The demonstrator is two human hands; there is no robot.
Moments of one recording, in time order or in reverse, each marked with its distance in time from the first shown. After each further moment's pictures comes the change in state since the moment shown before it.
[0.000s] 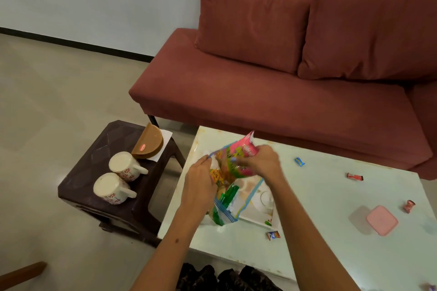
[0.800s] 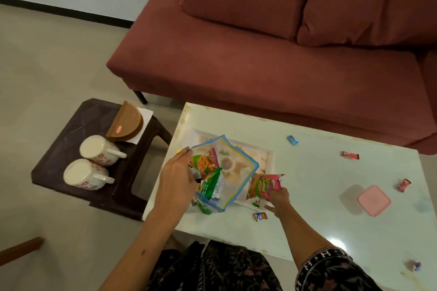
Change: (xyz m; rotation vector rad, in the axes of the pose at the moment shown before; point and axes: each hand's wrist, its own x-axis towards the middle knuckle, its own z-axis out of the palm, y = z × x) left_hand 0.005 -0.001 0.032 0.101 -0.008 -0.082; right_hand 0.073 0.246 0.028 0.526 0.082 0.723
